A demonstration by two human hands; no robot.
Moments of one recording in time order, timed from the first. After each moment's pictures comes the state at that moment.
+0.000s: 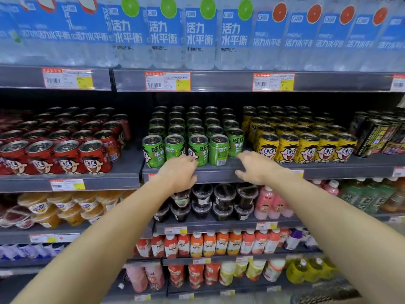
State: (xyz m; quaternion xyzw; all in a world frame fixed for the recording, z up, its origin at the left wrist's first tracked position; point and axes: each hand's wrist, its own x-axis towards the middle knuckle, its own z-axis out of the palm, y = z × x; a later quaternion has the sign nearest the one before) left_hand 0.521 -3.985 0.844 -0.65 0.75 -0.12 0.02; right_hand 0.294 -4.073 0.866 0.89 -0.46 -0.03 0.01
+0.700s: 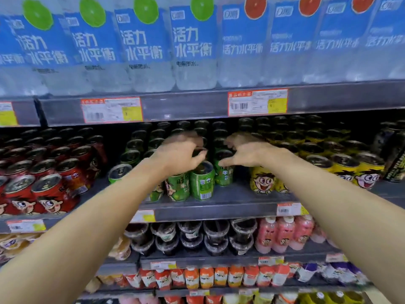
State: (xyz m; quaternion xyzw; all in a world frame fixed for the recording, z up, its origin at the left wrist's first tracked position) left_hand 0.497 -4.106 0.920 -0.65 0.74 -0.13 -0.13; right_hand 0.308 -4.197 0.927 0.89 -0.44 0.01 -0.09
